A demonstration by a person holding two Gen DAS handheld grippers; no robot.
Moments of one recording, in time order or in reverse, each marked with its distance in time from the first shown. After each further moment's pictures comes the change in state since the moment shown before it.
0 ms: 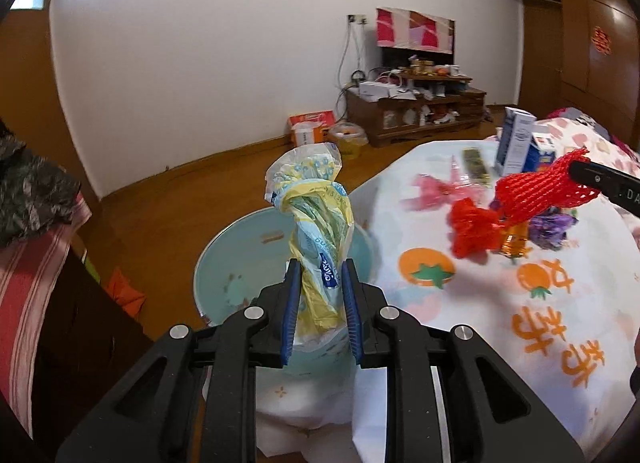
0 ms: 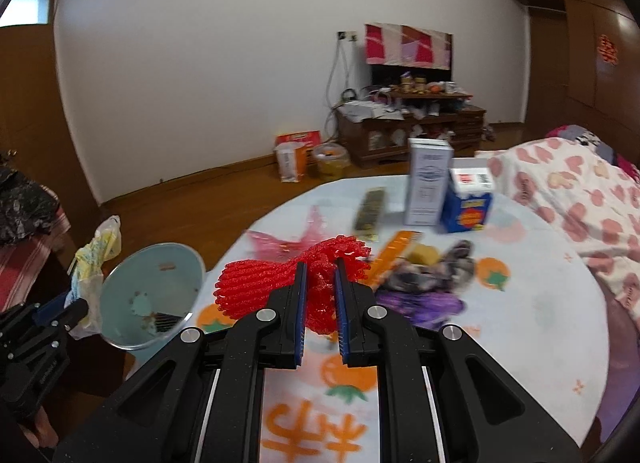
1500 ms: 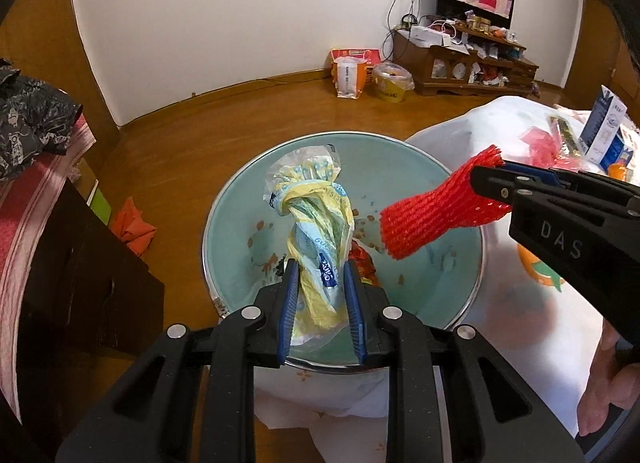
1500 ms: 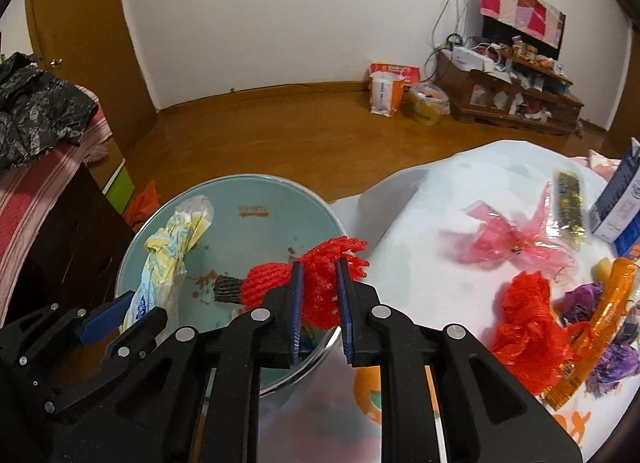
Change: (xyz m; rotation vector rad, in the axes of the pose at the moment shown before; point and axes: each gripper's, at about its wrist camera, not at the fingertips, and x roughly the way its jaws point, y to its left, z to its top) left arm 0.109 0.046 -0.011 -0.118 0.238 0.092; right arm 0.155 0.158 -0.009 -0.207 0.282 0.228
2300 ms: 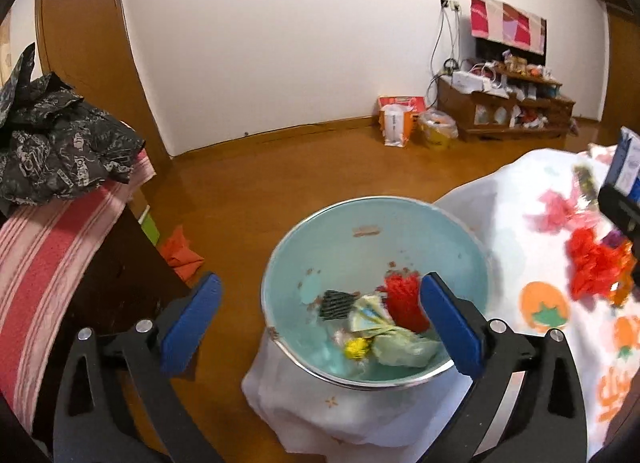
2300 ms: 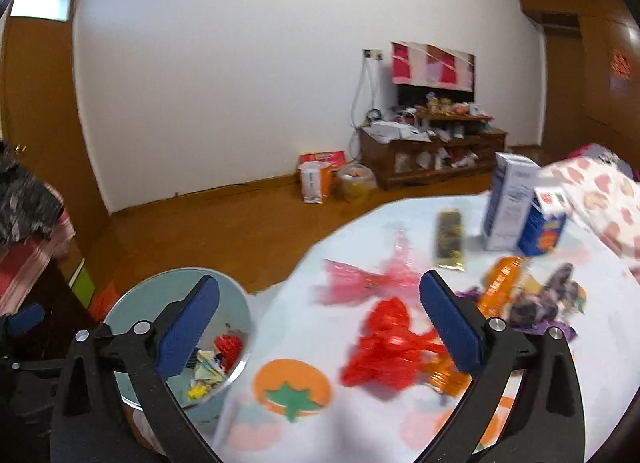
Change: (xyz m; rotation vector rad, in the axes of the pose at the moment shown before) left arm -0.054 -0.008 0.013 -0.063 -0.173 0.170; right arm -0.104 -0.062 -0.037 0.179 -0.362 -0.203
